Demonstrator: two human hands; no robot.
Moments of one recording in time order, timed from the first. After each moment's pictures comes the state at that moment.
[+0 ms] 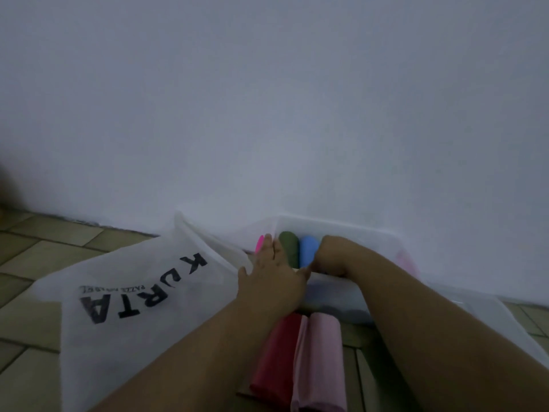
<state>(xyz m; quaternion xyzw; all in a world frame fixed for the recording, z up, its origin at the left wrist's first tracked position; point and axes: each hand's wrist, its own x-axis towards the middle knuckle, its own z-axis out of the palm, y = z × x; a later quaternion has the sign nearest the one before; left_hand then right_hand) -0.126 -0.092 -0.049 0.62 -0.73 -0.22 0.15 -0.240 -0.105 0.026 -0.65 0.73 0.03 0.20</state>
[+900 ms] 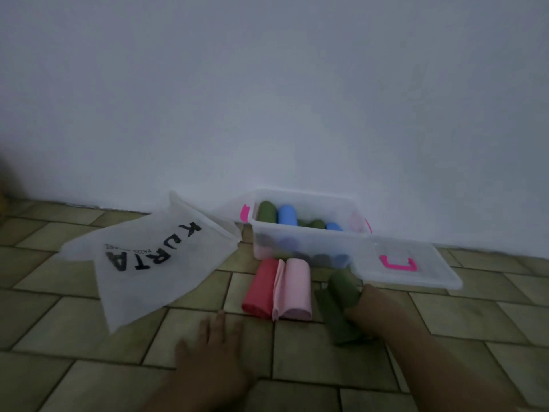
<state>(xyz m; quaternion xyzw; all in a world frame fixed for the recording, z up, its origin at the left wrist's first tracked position) -0.048 0.089 -0.120 0.61 -0.75 -0.20 -0.13 -0.320 0.073 -0.065 -0.48 0.86 -0.02 0.19</state>
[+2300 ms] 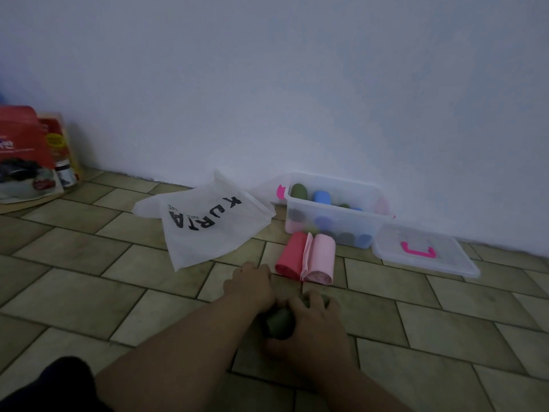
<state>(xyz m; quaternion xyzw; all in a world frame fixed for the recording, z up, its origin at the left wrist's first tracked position) -0.046 0.074 -0.105 0.67 -0.71 -0.19 0.02 -0.166 0.173 -0.101 -0.69 0.71 -0.04 0.10</state>
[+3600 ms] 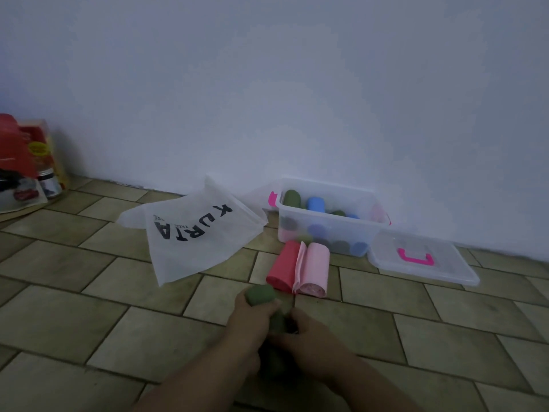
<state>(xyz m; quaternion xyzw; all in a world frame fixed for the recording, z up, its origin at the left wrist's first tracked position) -0.067 0.124 -0.100 0.56 -0.27 -0.64 0.44 -0.186 0.157 -0.083 -0.56 0.63 -0.22 0.49</state>
